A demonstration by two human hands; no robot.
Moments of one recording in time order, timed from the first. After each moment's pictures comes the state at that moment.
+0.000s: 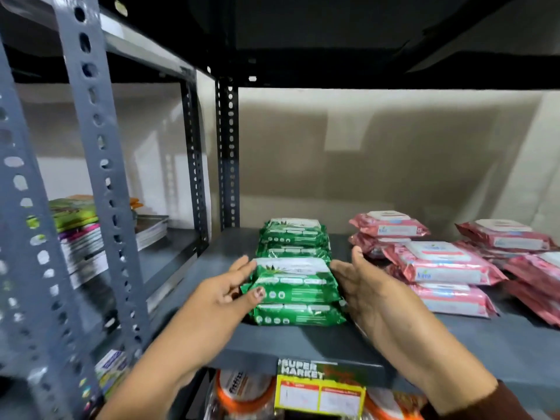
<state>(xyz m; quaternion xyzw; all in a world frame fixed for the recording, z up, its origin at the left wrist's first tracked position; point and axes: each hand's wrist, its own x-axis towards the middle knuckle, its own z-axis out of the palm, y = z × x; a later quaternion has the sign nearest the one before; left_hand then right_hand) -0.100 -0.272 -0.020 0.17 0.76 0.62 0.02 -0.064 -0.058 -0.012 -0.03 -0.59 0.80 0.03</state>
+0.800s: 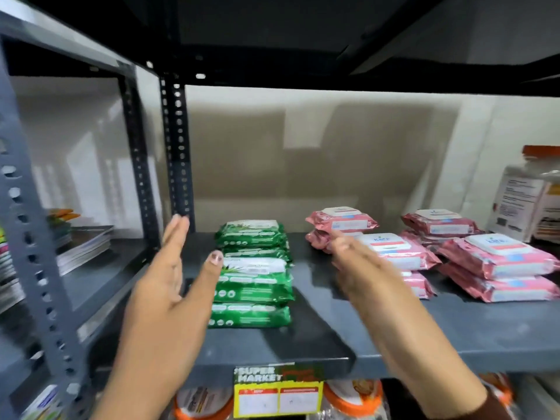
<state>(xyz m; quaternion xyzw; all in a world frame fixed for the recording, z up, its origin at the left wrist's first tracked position) -0.065 -0.245 0.006 0.15 0.71 0.67 -0.17 -0.027 -0.039 0.001 -0.05 -0.69 0.69 0.22</state>
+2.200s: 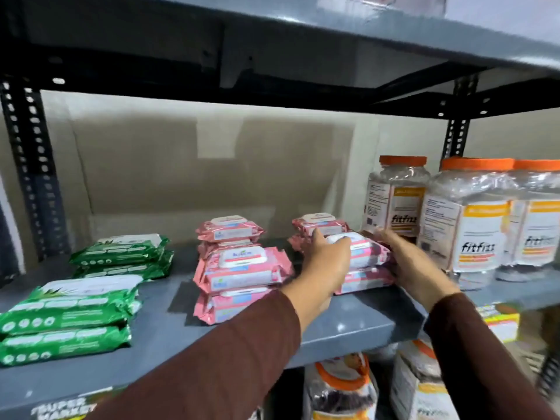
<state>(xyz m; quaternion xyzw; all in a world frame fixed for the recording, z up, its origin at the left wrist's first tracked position) -0.063 0.138 -0.017 0.22 0.67 0.68 0.19 0.024 0.267 -0.004 -0.23 -0.64 0.68 0.29</state>
